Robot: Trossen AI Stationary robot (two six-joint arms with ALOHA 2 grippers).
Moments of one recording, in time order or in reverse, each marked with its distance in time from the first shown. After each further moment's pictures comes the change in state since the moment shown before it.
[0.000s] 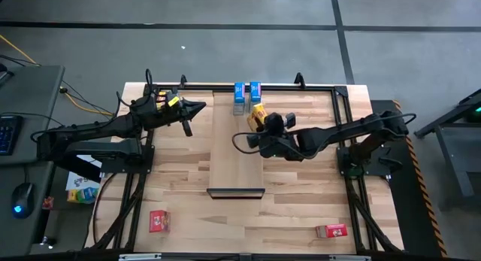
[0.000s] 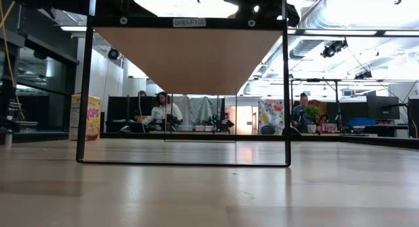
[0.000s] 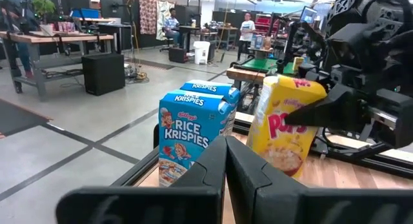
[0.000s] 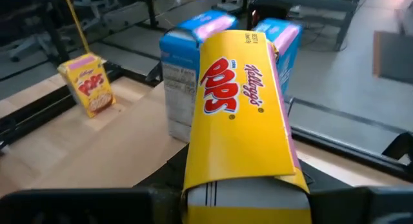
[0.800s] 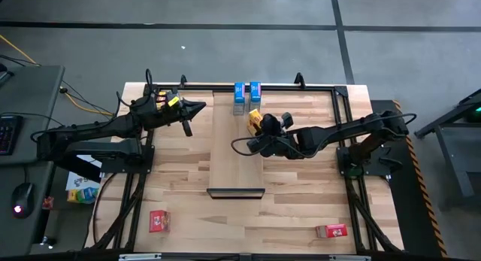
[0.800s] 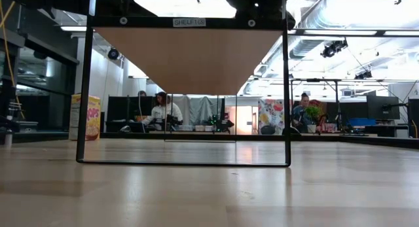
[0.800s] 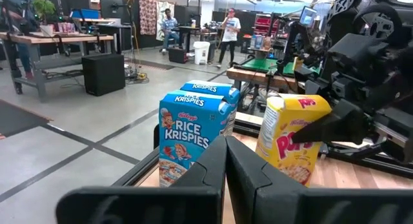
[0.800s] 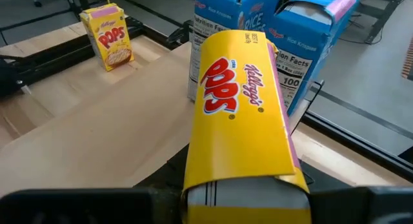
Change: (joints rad) left arm 0.000 0.000 0.000 0.000 0.001 0.003; right arm -0.009 -0.001 0.000 -0.049 -0.153 -0.112
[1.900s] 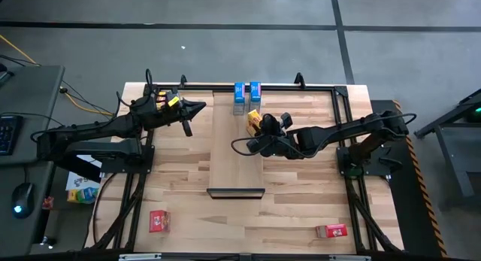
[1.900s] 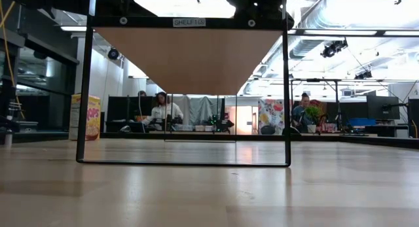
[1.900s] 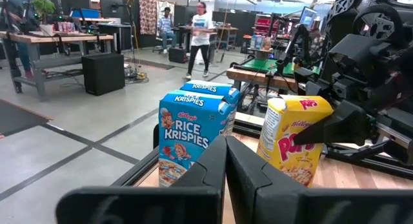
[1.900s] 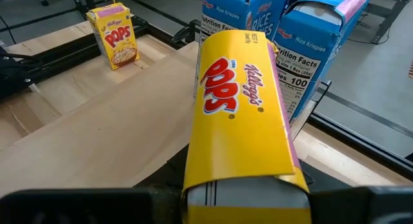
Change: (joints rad) left arm 0.000 0.000 0.000 0.000 0.000 -0.004; right arm 0.000 0.000 0.000 0.018 -0.009 -0.003
